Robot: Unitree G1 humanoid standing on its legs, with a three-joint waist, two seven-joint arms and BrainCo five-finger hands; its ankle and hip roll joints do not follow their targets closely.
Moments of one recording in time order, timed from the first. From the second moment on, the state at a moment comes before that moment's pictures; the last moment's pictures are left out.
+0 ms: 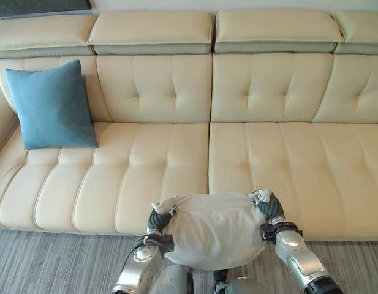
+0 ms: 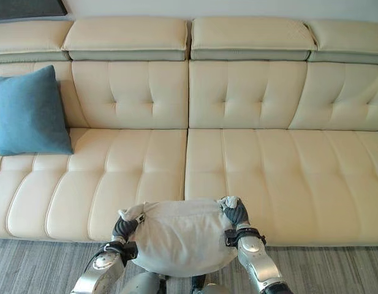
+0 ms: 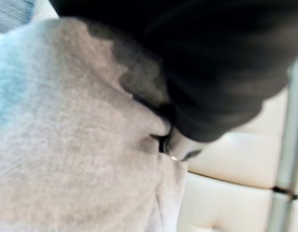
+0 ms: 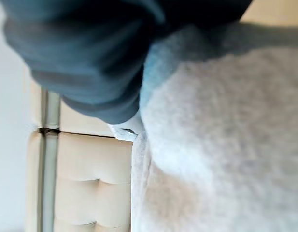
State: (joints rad) left arm 0.11 0.24 -0.30 0.15 -0.45 0.03 0.31; right arm 0.02 -0.32 0.25 0.17 0.25 0.01 -0.24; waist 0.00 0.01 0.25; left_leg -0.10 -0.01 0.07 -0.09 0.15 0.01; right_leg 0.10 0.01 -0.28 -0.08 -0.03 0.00
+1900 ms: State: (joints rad) left arm -0.13 0.26 -0.25 0.11 -0.41 0.04 0.54; right arm -0.25 -0.24 0.33 0.15 0.20 0.08 -0.47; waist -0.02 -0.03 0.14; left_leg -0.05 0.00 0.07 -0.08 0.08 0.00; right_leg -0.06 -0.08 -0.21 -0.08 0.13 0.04
